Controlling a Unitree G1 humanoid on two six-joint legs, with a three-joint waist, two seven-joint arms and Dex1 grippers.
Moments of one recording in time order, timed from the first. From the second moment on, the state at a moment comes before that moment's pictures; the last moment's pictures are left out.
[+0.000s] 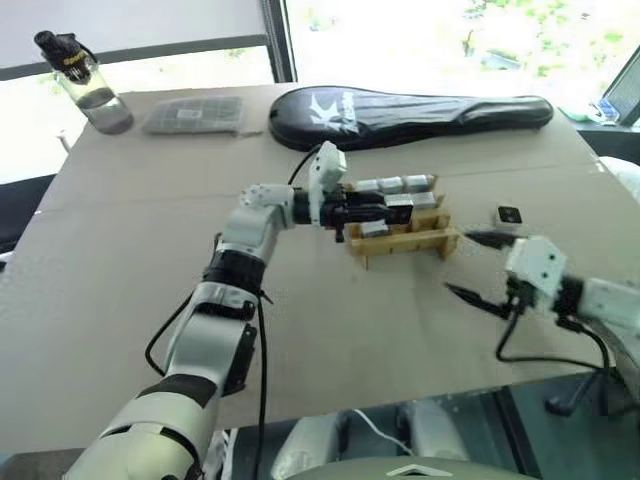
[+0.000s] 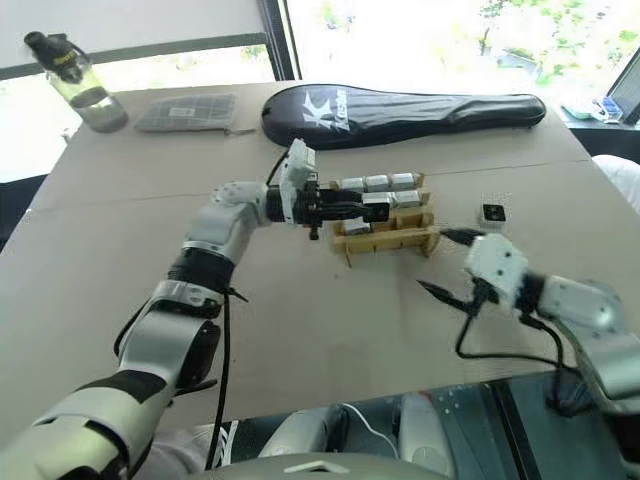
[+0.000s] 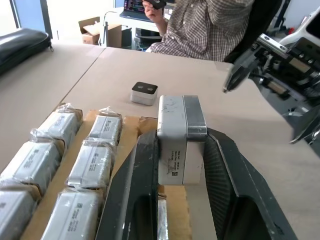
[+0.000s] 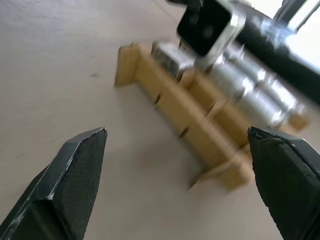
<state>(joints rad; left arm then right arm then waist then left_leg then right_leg) -0.94 0.30 -0.11 0.69 -0.28 0.11 -1.32 0.15 -0.82 -0.15 -0.45 0.50 0.22 0.82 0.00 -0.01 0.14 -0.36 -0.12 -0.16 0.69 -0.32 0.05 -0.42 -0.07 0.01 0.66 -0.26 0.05</state>
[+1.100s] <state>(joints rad) -1.03 0.16 -0.10 1.15 -0.04 -0.39 -1.19 0.54 -0.66 -0.51 -0.59 0.76 0.28 0.87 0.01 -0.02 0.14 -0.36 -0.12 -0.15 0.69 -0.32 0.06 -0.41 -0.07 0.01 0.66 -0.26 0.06</state>
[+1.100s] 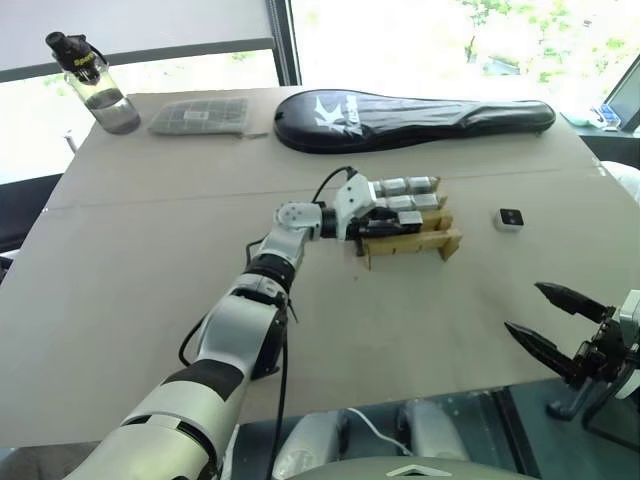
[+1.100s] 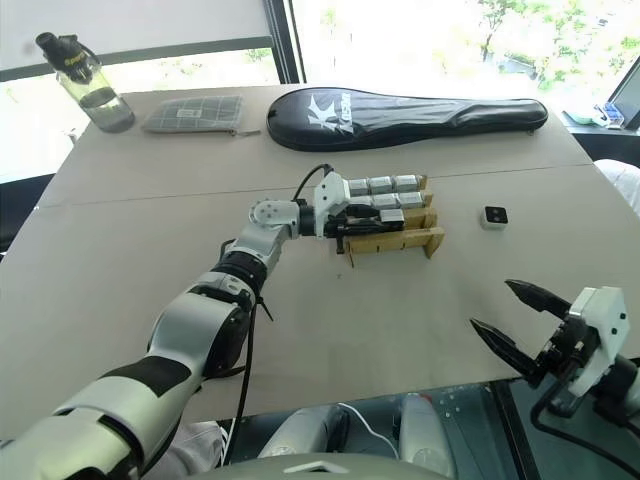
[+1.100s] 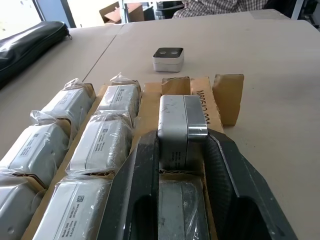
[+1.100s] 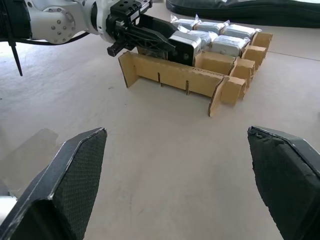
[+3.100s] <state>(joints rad) -0.44 0.76 0.12 -0.37 -0.63 0.65 -1.09 -0.41 -0.49 -0.12 0.32 0.14 0.25 0.33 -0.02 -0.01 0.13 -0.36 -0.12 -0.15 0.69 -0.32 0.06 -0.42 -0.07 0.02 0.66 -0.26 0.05</state>
